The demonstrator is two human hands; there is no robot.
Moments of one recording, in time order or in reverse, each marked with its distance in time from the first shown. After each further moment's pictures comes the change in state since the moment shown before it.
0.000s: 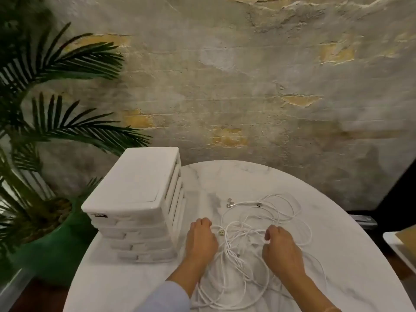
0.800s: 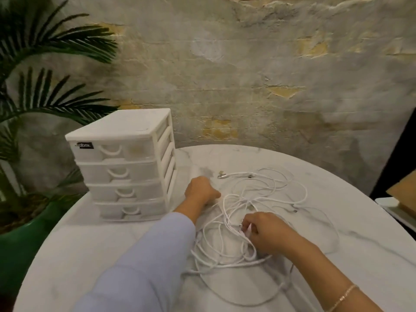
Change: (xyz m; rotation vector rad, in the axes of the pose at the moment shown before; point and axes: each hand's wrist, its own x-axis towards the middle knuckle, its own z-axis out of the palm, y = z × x) left_hand 0.031 -0.001 0.034 -0.152 0.065 -0.007; right_hand -0.038 0.016 0.062 -0.125 -0.116 -0.333
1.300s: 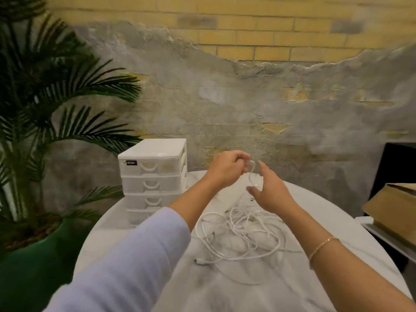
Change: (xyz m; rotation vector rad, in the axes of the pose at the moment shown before) left_hand -0.125 0.058 -0.109 -0.487 0.066 0.648; right_hand -0.042 -0.050 -0.090 0.279 0.512 0.057
